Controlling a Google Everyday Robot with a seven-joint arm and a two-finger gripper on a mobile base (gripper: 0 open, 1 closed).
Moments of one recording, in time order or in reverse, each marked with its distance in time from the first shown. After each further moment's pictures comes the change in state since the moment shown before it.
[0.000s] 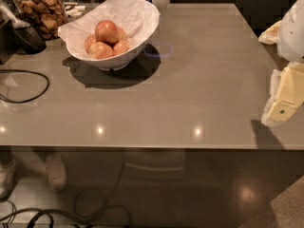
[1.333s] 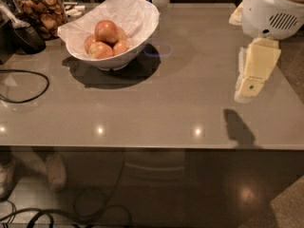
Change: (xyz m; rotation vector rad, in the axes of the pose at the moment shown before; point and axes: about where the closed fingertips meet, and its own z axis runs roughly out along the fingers) arm -0.057 -0.026 0.000 0.002 0.025 -0.106
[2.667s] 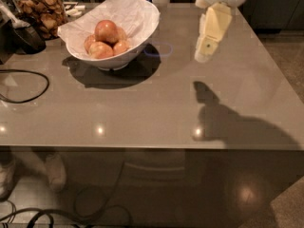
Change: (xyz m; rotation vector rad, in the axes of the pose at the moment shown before) arm -0.062 -0.084 0.027 -0.083 -0.155 0.016
